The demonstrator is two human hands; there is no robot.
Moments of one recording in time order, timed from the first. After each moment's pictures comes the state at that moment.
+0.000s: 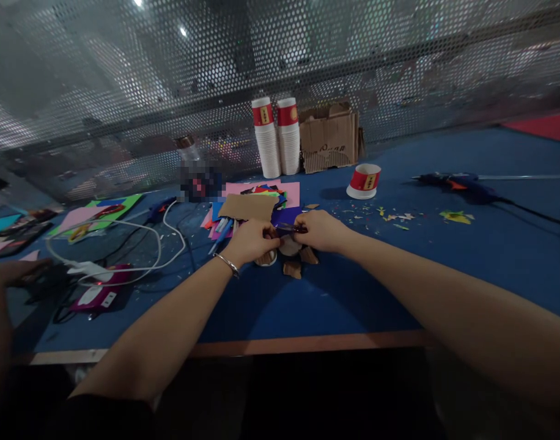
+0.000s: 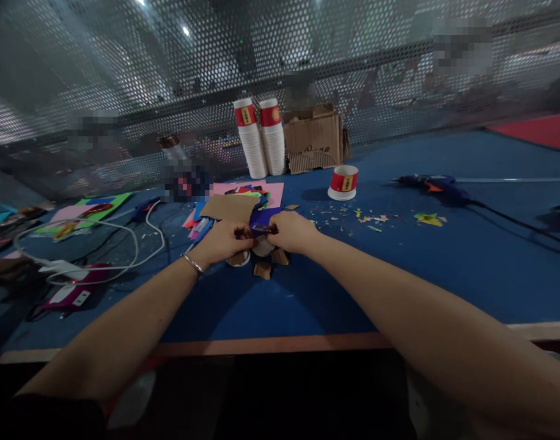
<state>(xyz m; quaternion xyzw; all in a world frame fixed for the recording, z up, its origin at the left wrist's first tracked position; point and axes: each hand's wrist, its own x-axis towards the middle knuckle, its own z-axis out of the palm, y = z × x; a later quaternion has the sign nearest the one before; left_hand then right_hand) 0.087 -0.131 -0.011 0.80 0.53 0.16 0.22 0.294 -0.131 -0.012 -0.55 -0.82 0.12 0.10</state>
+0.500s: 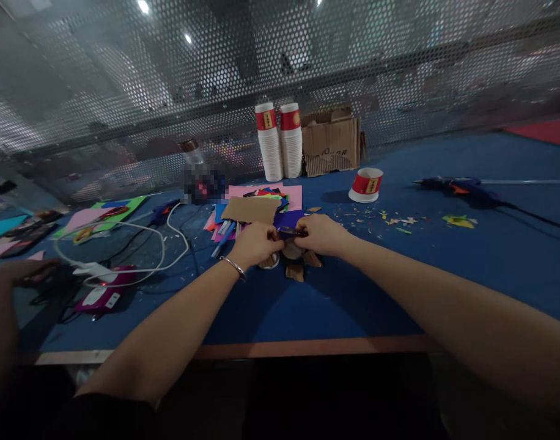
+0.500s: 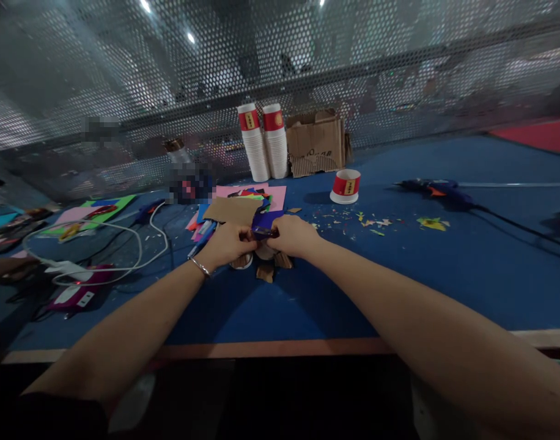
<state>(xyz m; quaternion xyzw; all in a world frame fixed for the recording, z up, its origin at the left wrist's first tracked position) 0.091 -0.134 -0.012 0.79 0.55 0.17 0.19 0.291 -0.132 -0.013 -0.57 -0.80 0.14 0.11</state>
